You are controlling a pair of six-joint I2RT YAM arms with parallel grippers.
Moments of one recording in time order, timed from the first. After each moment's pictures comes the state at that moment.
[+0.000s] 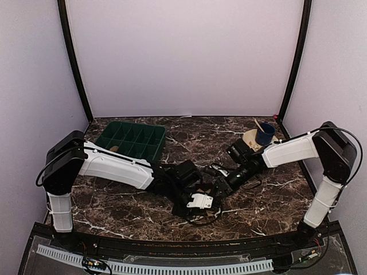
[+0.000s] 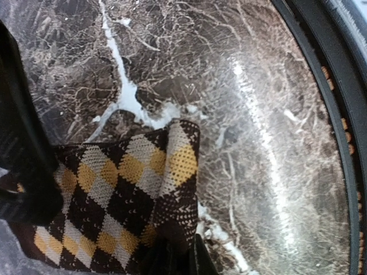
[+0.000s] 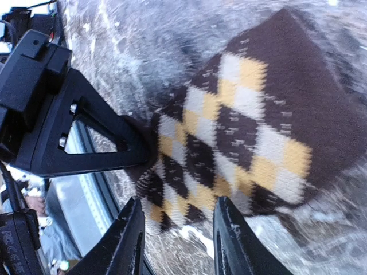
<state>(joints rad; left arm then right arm) -1.14 1.97 1.25 -0.35 0.21 0.68 0.68 1.75 0.90 -0.34 -0.80 0.12</state>
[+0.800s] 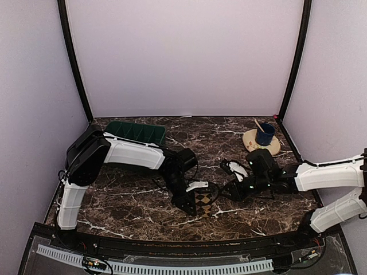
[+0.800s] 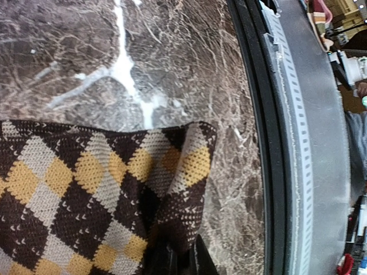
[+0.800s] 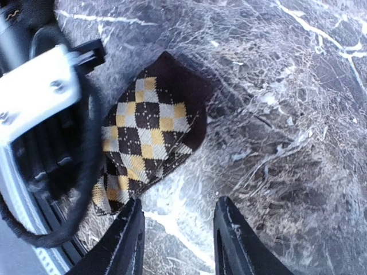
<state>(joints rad) -0.96 2.20 1.54 -0.76 0.78 0.50 0.81 1.28 0.56 -0.08 -0.25 0.26</state>
